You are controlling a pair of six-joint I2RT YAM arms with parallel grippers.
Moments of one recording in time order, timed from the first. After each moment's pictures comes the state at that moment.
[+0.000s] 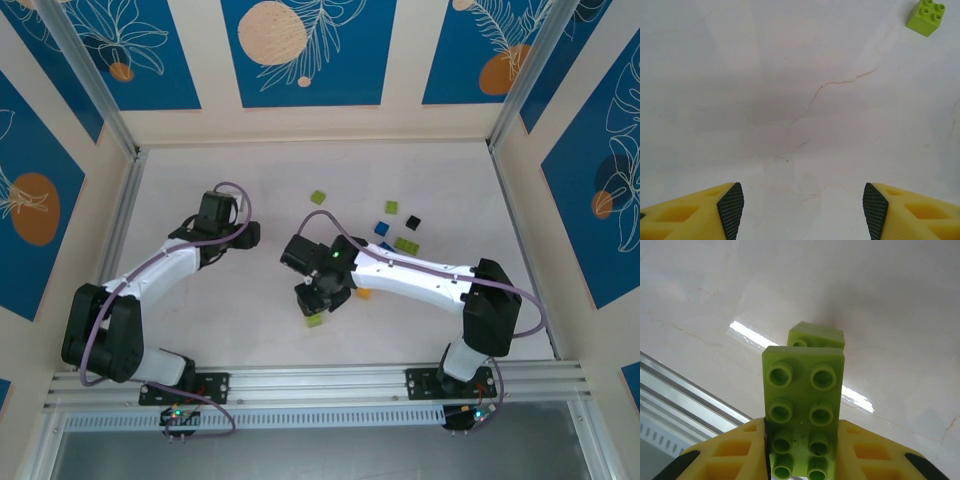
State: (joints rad) left arm -0.32 1.41 0.88 -0.30 -0.02 -0.21; right arm 1.08 1.64 1.34 -1.04 -0.05 0.59
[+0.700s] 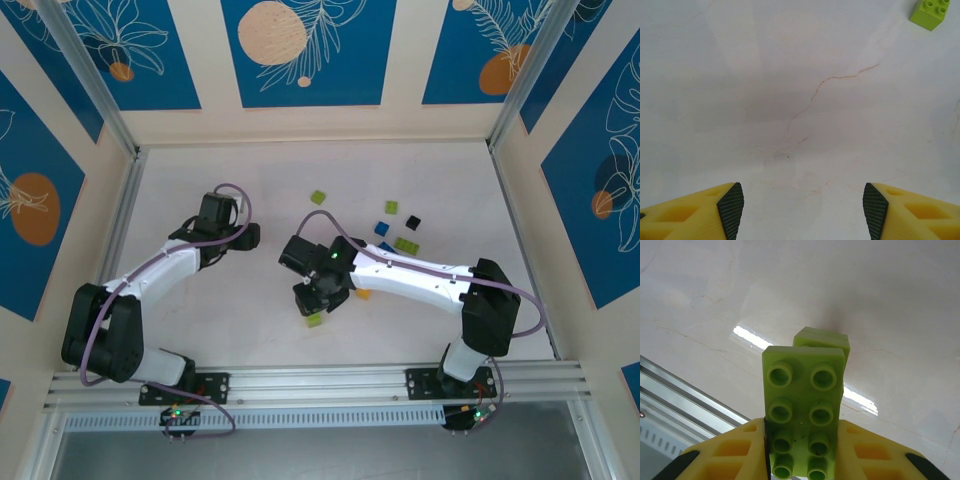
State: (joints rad) left arm -0.32 1.41 0.87 -0.30 -0.02 -0.21; right arm 1.09 1.65 1.34 -1.02 -0.05 0.61
